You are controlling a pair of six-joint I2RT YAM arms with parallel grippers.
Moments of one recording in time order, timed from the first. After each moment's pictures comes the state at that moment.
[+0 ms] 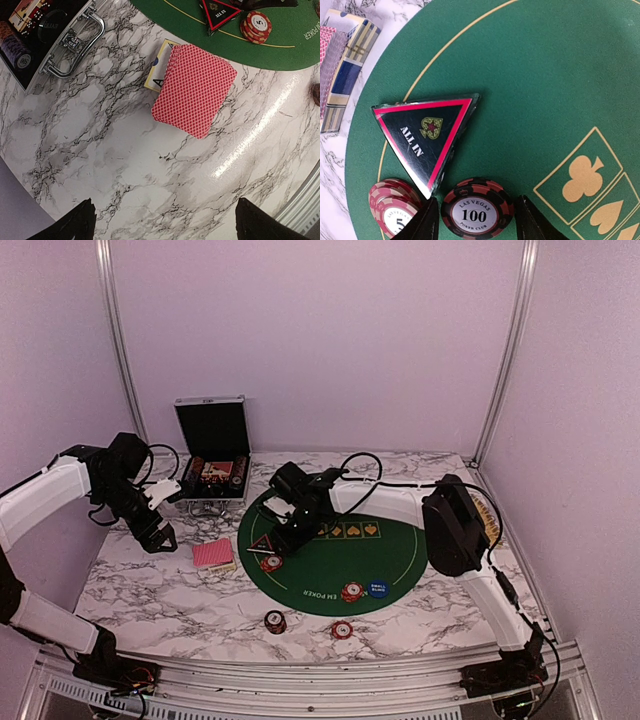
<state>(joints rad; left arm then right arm) -0.22 1.32 1.09 -1.02 0.15 0.59 0.89 2.47 2.13 -0.77 -0.10 0.10</state>
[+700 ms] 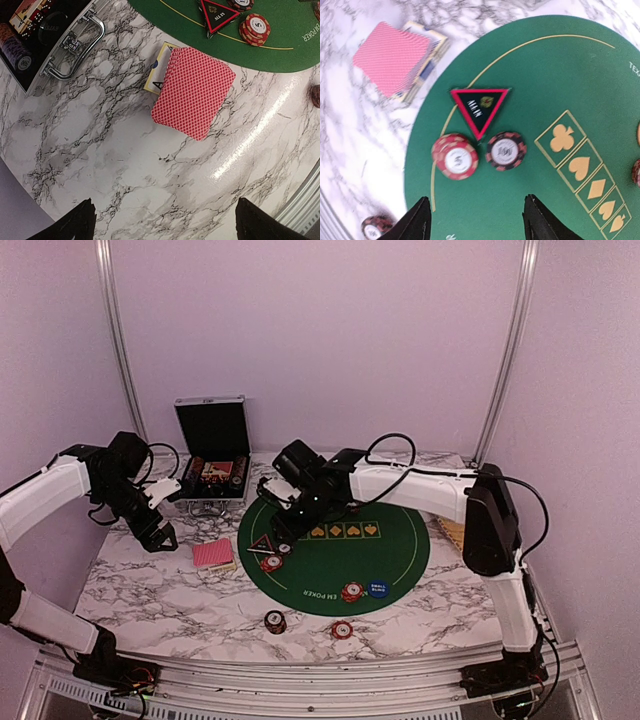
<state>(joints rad) -0.22 1.32 1.10 -1.02 0.16 0.59 0.94 2.25 2.00 -0.78 -0.04 0.08</state>
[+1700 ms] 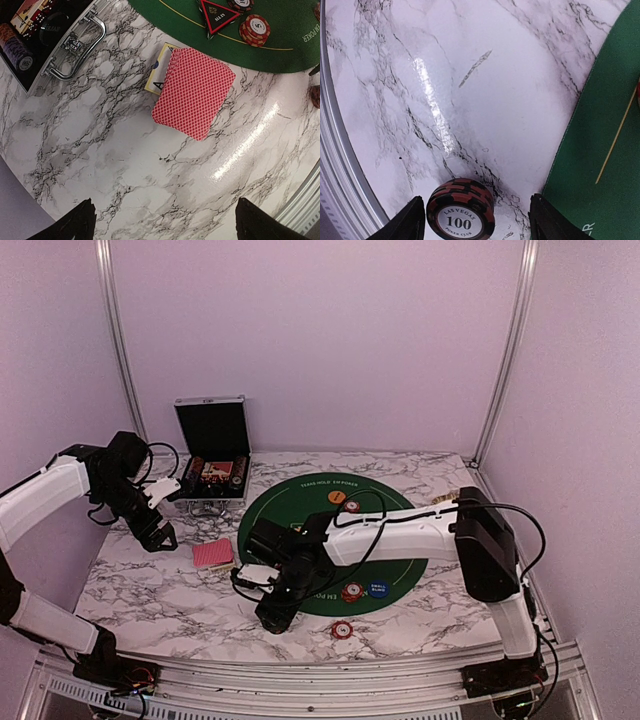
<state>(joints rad) -0.22 1.32 1.10 -1.02 0.16 0.59 1.19 2.21 1.75 -0.78 -0.18 0.02</state>
